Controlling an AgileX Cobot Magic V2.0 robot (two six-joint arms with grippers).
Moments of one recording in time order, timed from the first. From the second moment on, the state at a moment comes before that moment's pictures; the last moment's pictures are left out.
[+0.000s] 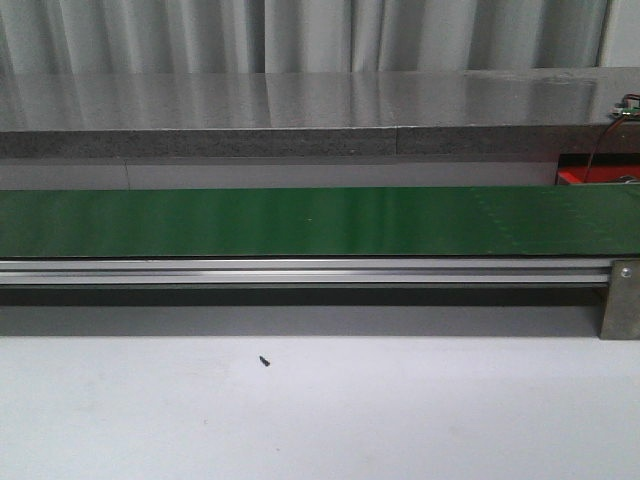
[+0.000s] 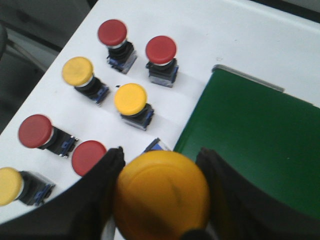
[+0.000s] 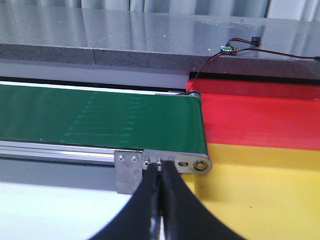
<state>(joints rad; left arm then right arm) 0.23 1.44 -1.16 0.26 0.68 -0.31 0.04 -0.01 0.03 -0.03 0.14 0.03</state>
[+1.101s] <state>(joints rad) 0.12 1.76 -1.32 0.08 0.71 -0.18 0.04 -0.01 0.03 -0.03 0.14 0.03</state>
